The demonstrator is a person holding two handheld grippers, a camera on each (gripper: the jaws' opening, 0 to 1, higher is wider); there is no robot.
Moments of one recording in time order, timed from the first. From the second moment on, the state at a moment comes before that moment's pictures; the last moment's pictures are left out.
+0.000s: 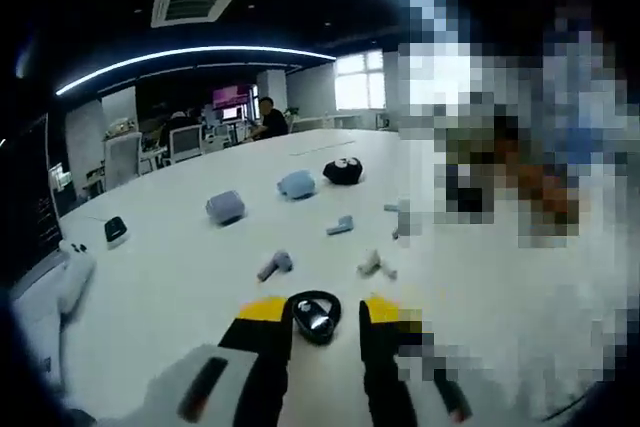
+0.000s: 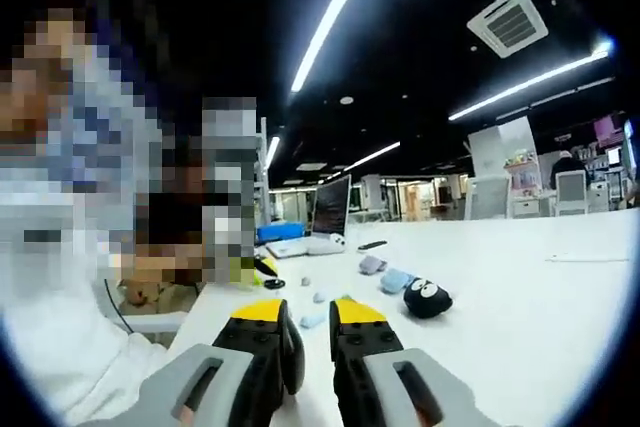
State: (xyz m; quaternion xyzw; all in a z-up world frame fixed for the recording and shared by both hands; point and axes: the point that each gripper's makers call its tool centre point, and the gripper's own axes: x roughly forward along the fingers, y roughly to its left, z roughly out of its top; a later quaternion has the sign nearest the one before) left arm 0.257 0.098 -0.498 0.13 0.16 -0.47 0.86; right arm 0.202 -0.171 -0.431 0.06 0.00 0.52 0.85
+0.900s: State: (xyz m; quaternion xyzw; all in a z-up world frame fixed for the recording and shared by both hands) left arm 0.251 0.090 -0.486 0.10 0.15 -0.48 0.86; right arm 0.200 -0.180 -0.412 0.06 -0.02 0.50 0.86
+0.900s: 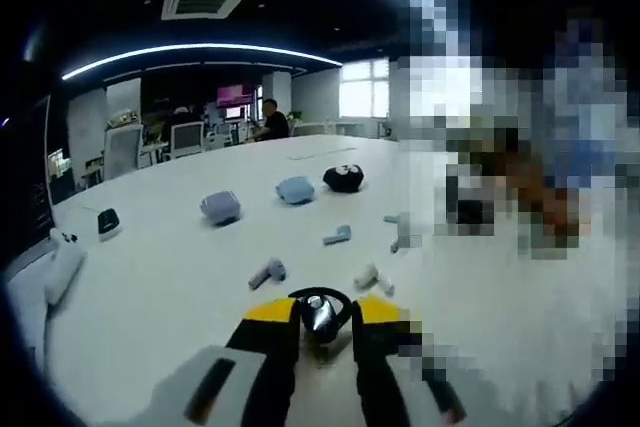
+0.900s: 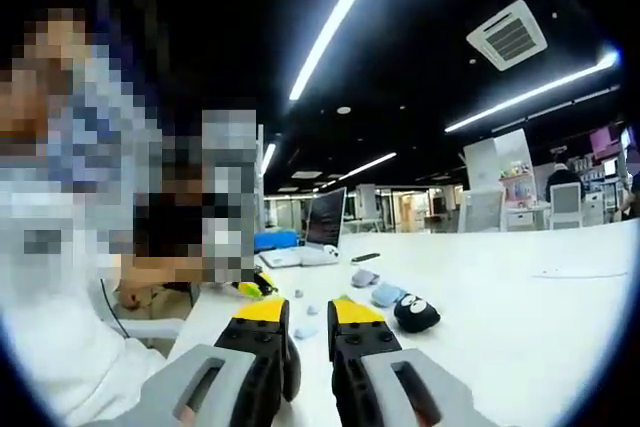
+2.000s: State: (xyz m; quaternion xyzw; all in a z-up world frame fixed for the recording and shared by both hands) left arm 0.148 -0.118 -0.441 0.05 0.14 -0.56 0.82; right arm 0.203 -0.239 -0.361 0.04 -0.07 0.40 0.91
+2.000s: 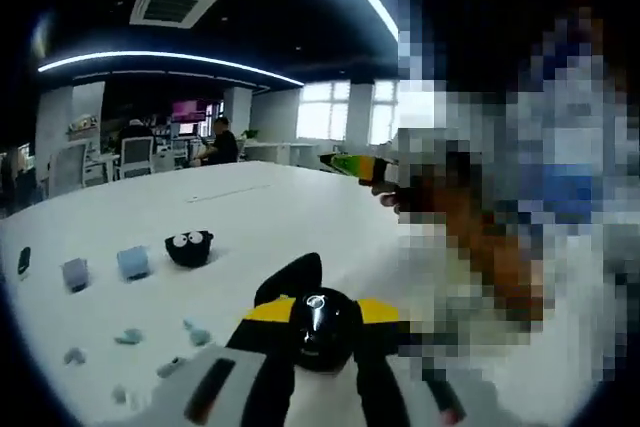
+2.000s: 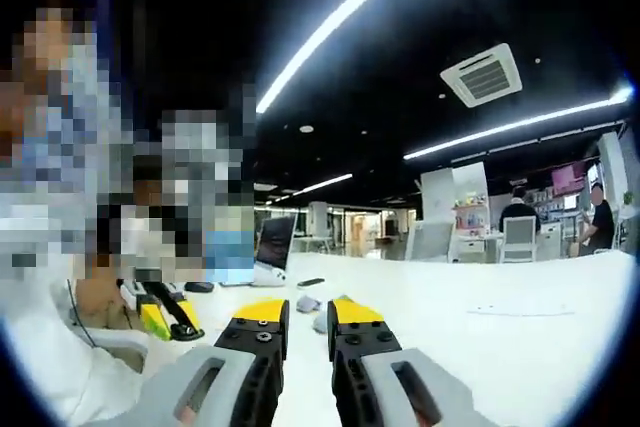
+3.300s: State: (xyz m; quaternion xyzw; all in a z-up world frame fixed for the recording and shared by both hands) left arm 0.149 -0.165 -0.488 0.09 0.18 -0.55 0.81; right arm 0.198 -0.246 -0.353 0.04 -0.08 0.40 0.91
